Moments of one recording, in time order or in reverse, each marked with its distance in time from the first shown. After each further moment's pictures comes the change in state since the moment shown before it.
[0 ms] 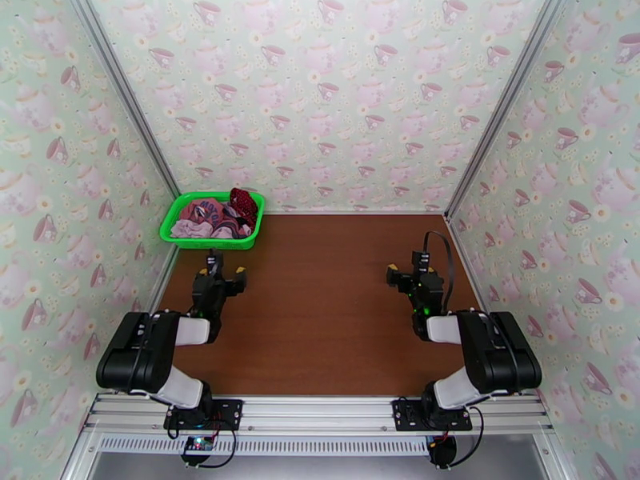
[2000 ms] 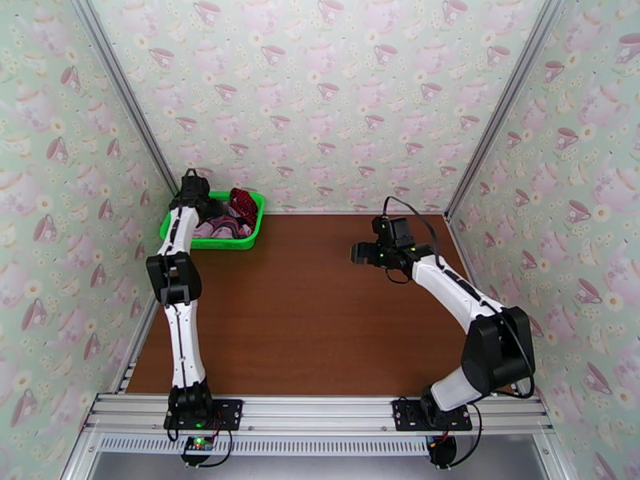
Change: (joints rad) left arm 0.232 1.025 2.094 -1.575 0.288 -0.190; right arm 0.267 0.116 0.840 -1.258 -0.162 0.271
